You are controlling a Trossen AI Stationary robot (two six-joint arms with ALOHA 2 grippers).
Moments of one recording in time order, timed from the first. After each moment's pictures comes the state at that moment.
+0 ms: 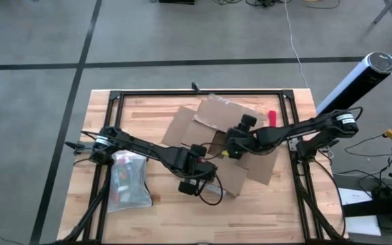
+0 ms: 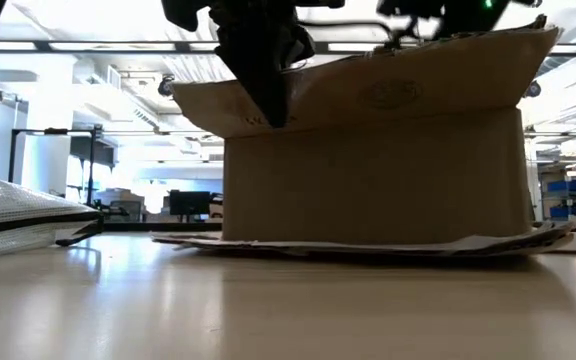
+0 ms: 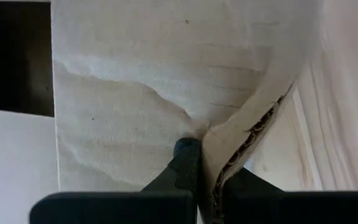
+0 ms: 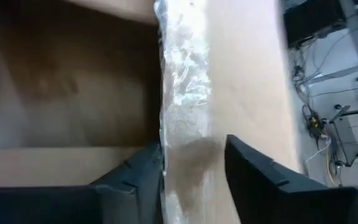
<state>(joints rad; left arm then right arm) -0.27 2.04 1.82 -1.11 -0.22 0.07 0.09 1.45 1.03 -0.75 0.70 0.23</state>
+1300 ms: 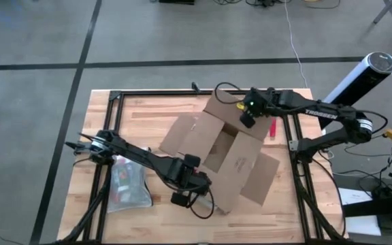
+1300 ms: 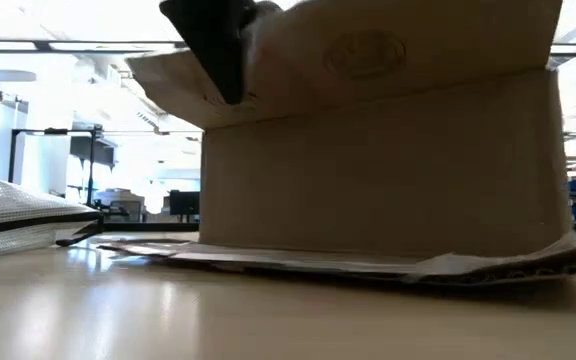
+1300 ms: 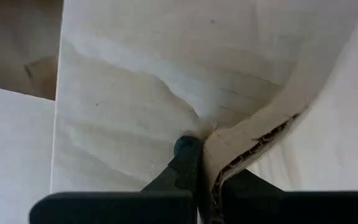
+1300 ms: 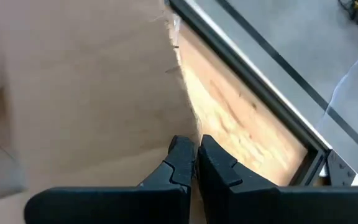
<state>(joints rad) -0.35 2.02 1.82 -1.18 -0.19 -0.04 -0.36 1.28 1.08 -0.97 0.35 0.29</state>
